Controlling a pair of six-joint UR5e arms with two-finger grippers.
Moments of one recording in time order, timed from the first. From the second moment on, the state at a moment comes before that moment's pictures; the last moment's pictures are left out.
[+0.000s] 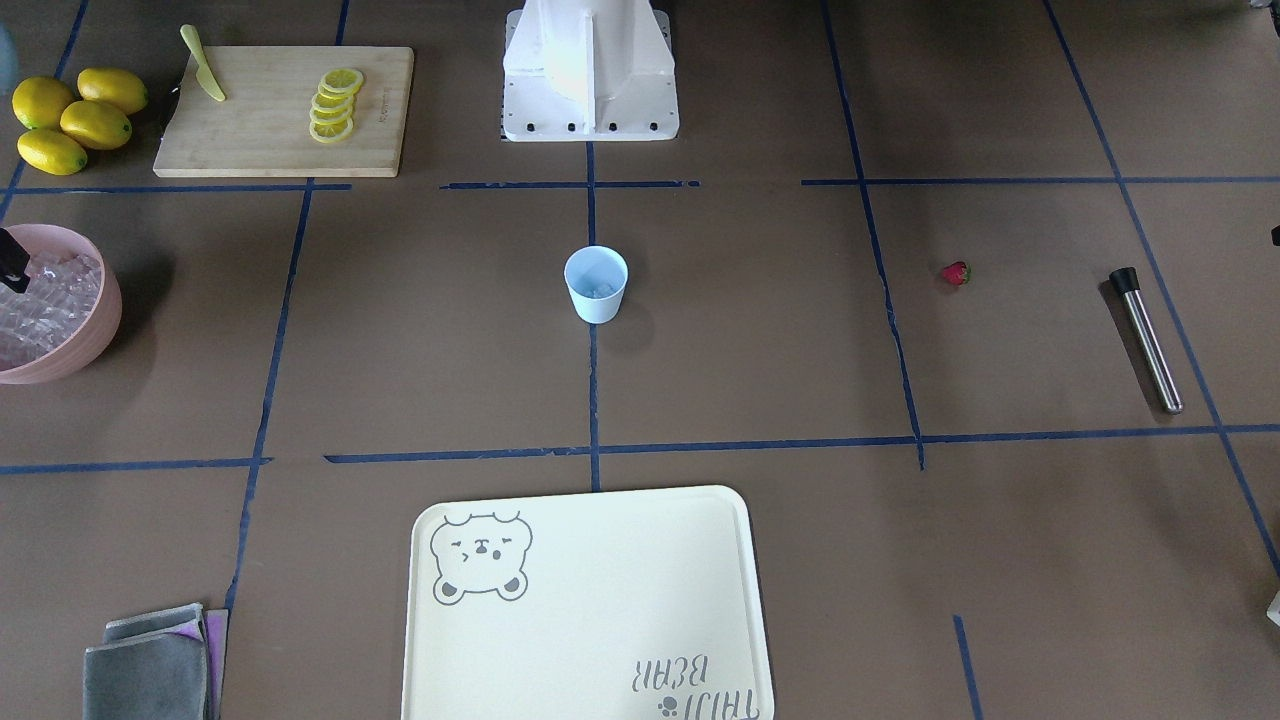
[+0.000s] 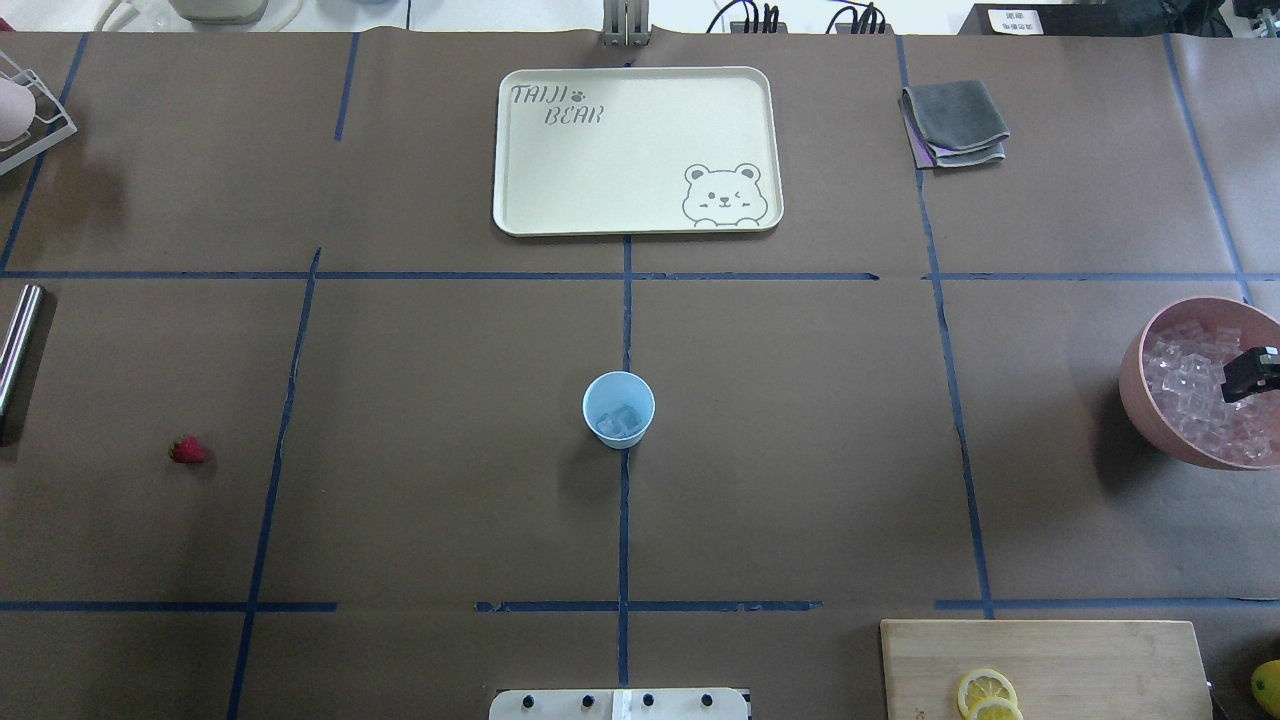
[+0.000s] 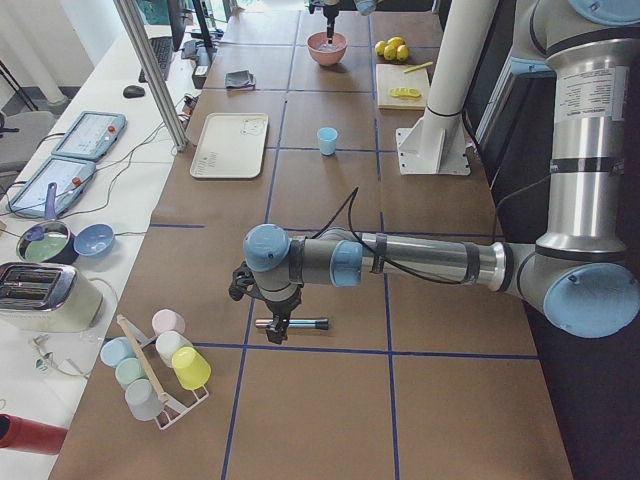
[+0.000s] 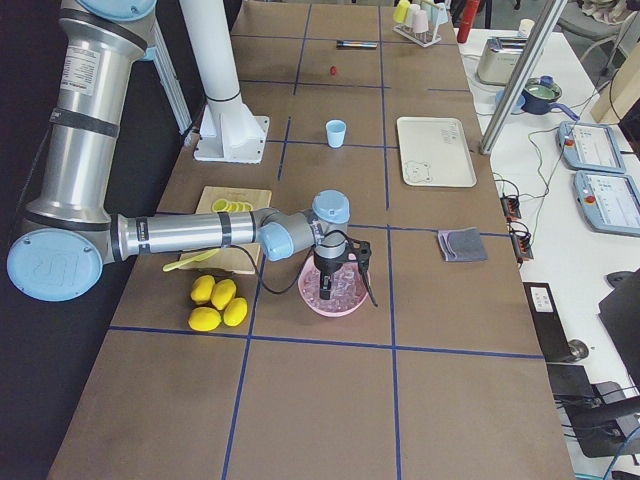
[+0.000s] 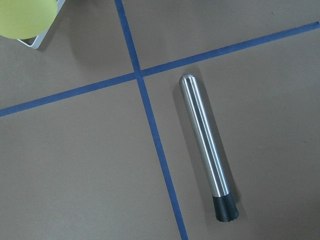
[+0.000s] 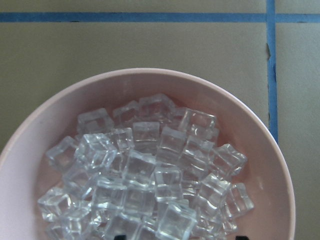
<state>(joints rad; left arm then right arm) -1.50 -1.52 -1.69 -1.52 -2.37 0.21 1.11 -1.80 1.84 -1.28 2.15 0.65</state>
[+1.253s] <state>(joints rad) -1.50 -1.52 -1.69 -1.52 -2.37 0.21 1.10 -1.77 1.82 -1.28 2.15 0.67</state>
